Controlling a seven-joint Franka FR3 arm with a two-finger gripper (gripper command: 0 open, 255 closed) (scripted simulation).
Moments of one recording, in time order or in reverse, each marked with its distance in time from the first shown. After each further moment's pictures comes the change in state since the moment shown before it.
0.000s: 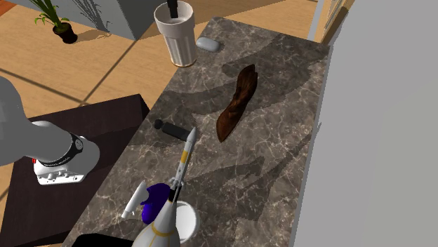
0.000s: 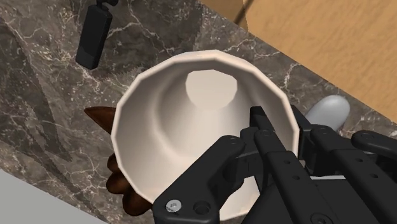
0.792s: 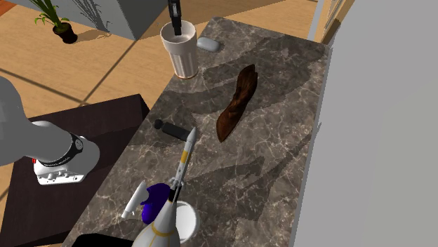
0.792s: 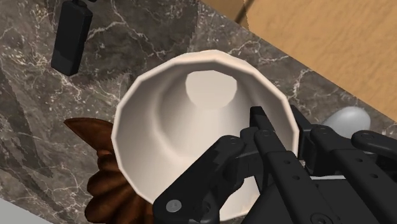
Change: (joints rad) arm 0.001 0.022 0.001 -0.135 -0.004 0.157 0.007
